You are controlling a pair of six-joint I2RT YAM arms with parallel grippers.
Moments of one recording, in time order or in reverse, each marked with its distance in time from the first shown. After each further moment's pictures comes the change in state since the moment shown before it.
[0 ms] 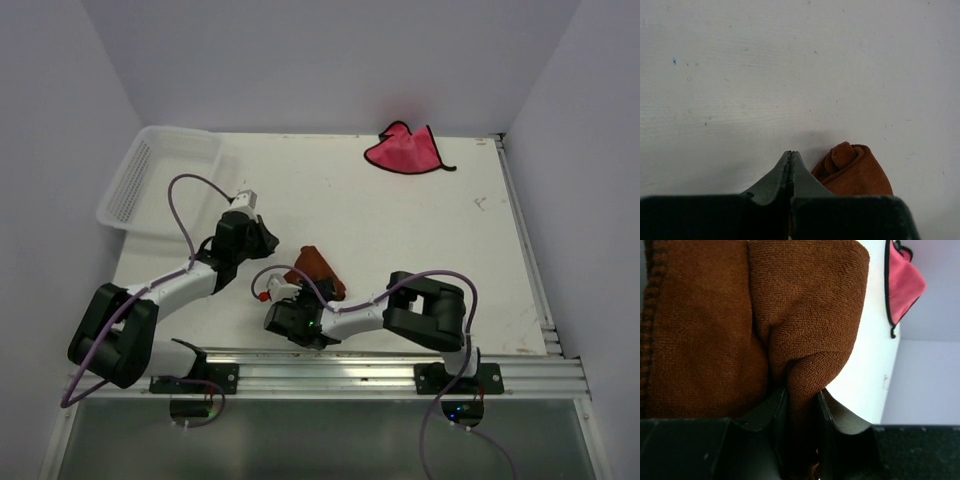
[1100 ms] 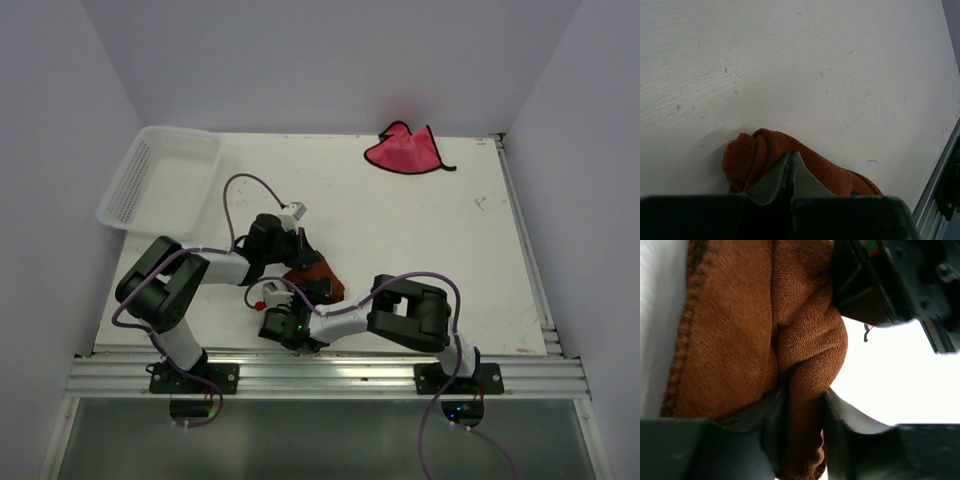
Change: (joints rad) left arm -0.121 0.360 0.087 0.262 0.374 0.077; right arm 0.032 0.123 0.113 -0.132 0.068 -0.087
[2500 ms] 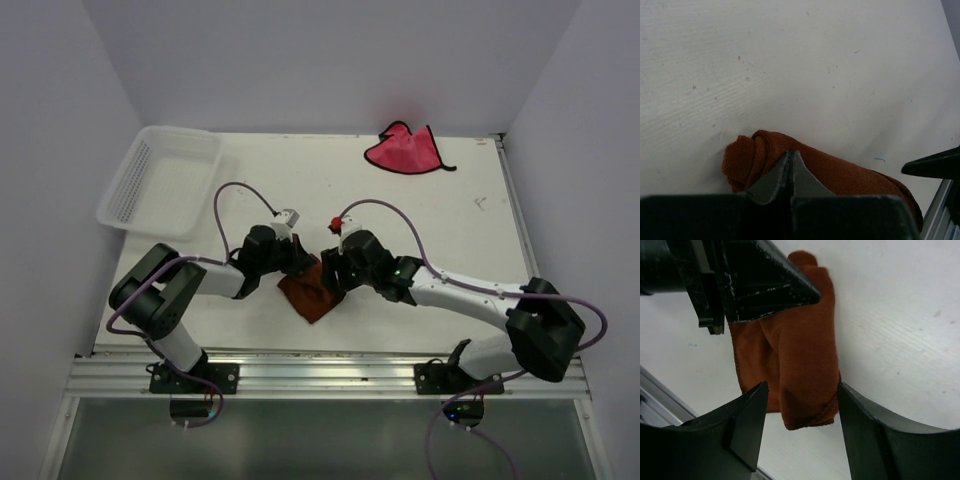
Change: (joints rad) left arm -0.018 -0.043 -0.125 0.148 -0.082 -0.018; right arm -0.464 -0.753 -0.378 0.183 -1.055 0.593
